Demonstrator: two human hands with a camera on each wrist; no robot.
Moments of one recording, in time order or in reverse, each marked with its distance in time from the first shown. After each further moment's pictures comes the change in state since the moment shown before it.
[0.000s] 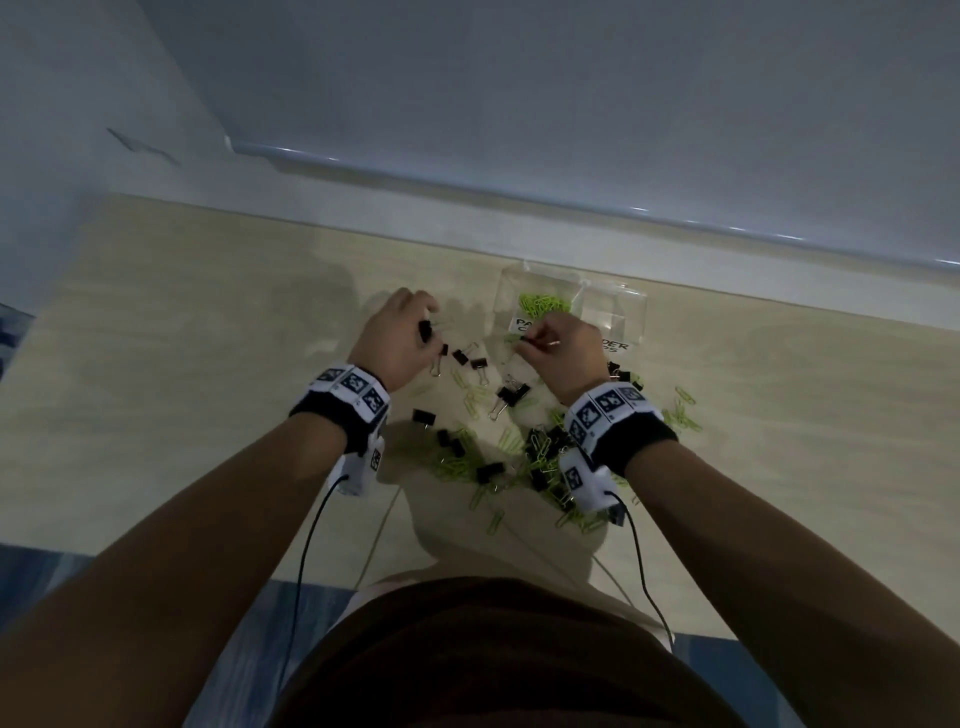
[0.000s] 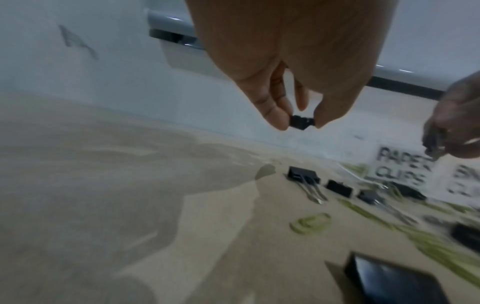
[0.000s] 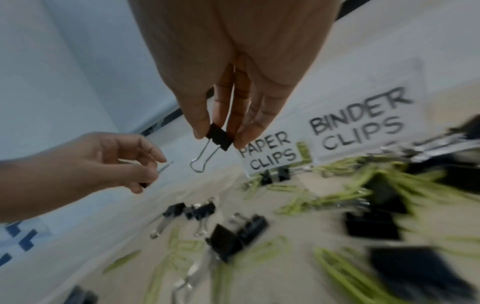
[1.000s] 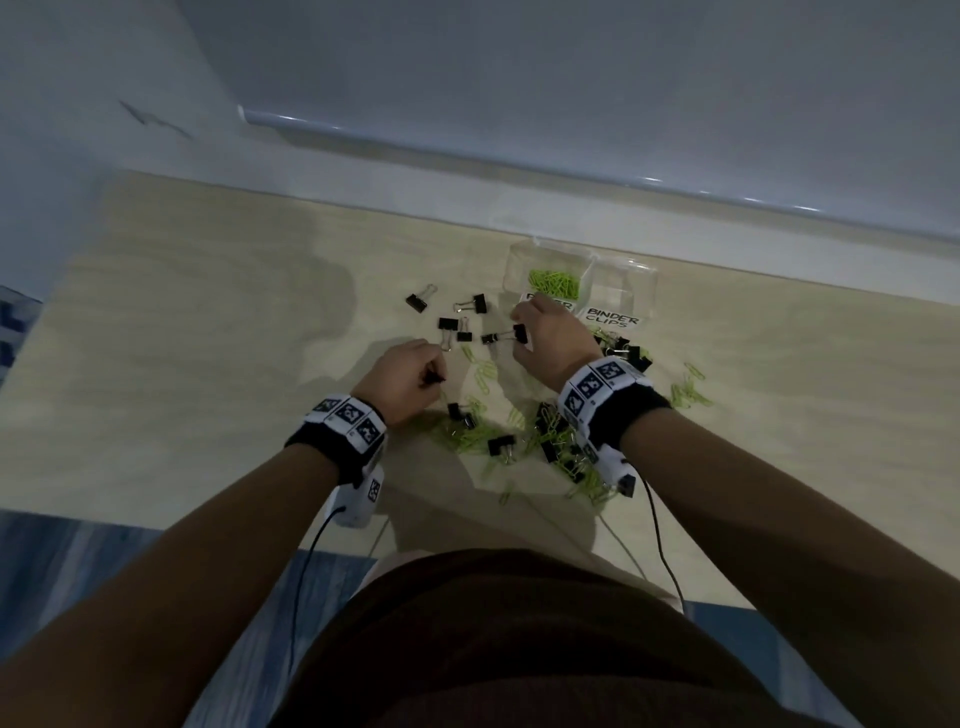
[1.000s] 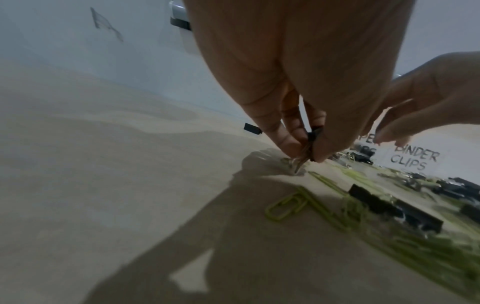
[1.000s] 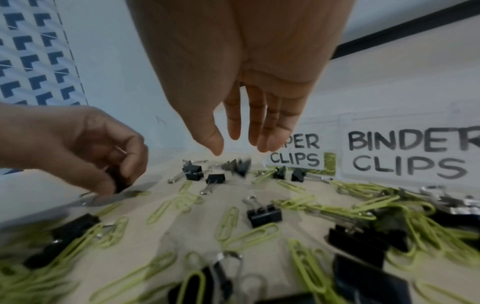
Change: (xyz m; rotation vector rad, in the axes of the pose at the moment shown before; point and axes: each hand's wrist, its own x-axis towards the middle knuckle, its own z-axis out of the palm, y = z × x) left_hand -0.061 -0.010 0.015 -0.070 -0.262 0.025; right_hand -0.009 -0.018 0.012 -0.540 -0.321 -0.171
